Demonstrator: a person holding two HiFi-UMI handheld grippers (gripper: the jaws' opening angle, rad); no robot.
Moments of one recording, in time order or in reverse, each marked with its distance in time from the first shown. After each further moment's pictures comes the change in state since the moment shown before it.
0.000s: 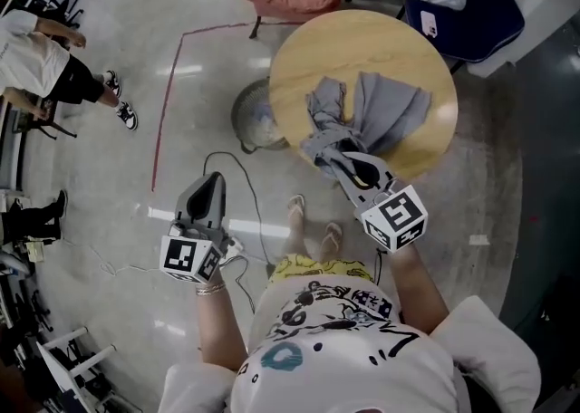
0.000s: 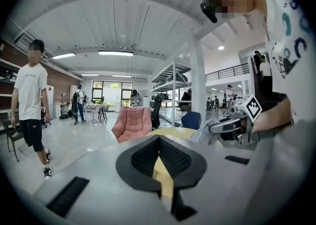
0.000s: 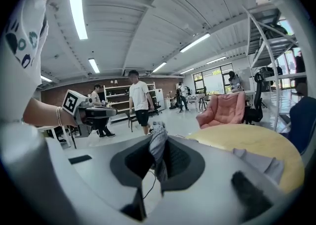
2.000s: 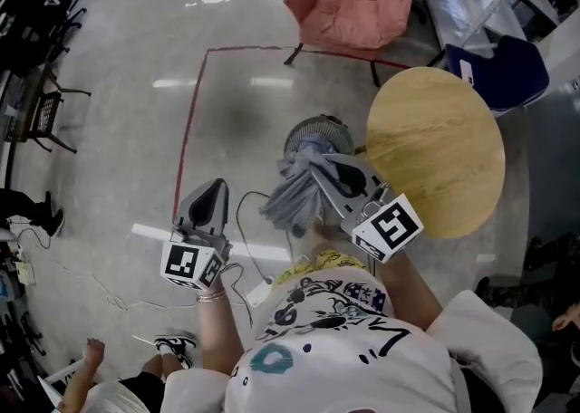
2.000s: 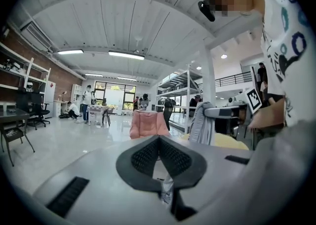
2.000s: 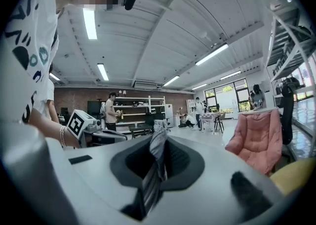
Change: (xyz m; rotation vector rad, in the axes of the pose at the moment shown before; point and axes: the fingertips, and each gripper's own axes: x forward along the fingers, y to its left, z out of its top) left arm 0.002 0.344 0.005 -0.043 -0.063 -0.026; right arm 0.335 0.126 0.160 -0.109 -0.208 0.088
